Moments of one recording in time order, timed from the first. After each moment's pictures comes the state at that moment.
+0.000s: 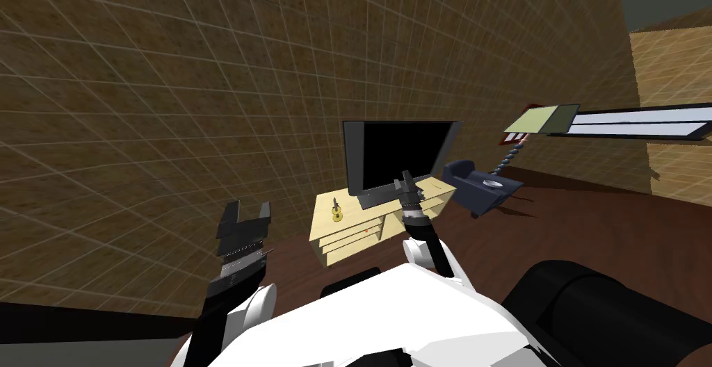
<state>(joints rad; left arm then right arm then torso) 0.49 -0.02 0.04 -2.21 -0.01 -0.50 0.17 0.52 0.00 -0.03 -2.30 0.04 -0.42 0.05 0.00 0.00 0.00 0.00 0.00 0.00</state>
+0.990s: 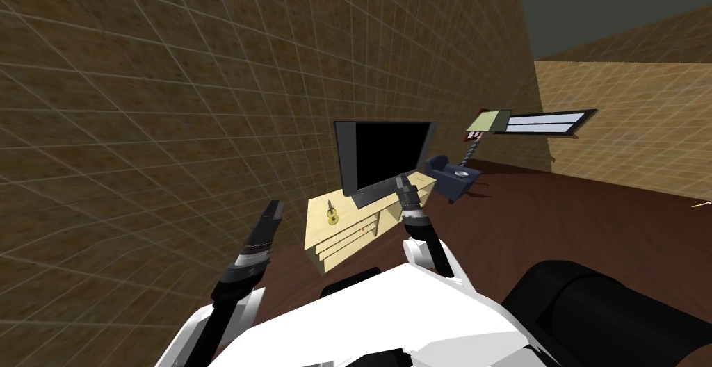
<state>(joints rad) 0.41 0.23 0.06 -2.05 -0.27 -0.60 0.09 0.52 0.00 -0.03 -2.30 0.04 -0.42 0.05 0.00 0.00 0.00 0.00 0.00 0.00</state>
